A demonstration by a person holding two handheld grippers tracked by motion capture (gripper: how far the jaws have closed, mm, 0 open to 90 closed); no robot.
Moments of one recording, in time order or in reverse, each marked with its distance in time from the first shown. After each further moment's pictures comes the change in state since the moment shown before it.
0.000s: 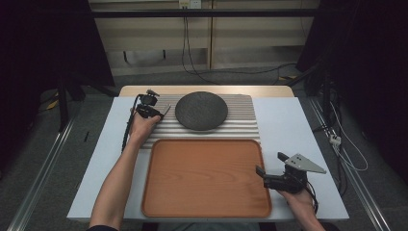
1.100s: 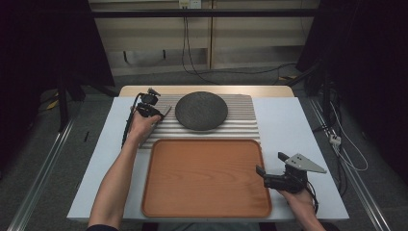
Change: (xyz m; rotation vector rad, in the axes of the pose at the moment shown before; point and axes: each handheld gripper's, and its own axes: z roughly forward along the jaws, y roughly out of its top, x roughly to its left) left arm 0.000 0.004 -0.005 0.041 -0.032 0.021; right arm -0.001 0.000 0.000 0.002 -0.006 0.004
